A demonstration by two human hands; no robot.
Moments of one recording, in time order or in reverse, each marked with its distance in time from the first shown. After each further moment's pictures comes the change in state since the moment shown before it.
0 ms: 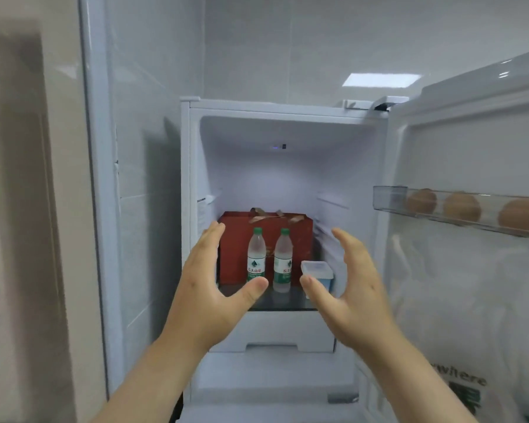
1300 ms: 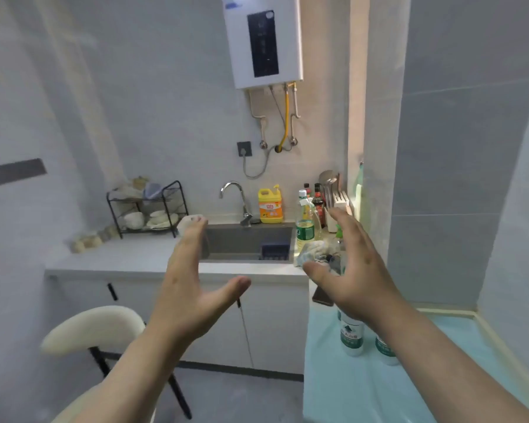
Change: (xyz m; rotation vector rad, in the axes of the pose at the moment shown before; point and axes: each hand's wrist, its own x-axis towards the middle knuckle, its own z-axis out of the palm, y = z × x) left_hand -0.436 0.728 0.450 -0.935 -0.946 0.520; right_hand -0.573 -0.007 -0.825 -0.975 0.666 0.789
